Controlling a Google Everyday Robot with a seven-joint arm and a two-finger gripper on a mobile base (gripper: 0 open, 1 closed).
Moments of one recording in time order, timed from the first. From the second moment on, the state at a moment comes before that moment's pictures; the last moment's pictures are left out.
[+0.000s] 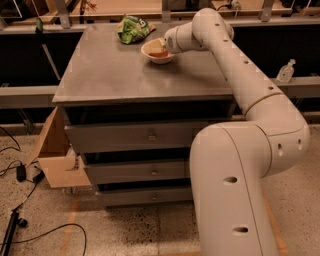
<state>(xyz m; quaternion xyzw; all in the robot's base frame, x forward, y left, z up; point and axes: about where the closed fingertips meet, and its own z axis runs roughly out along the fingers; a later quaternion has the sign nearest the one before) 0.913 -0.005 0.879 -0.28 0.80 0.22 0.49</state>
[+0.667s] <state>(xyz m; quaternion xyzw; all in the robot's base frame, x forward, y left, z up) 0.913 -0.011 0.890 -0.28 0.79 0.21 0.50</state>
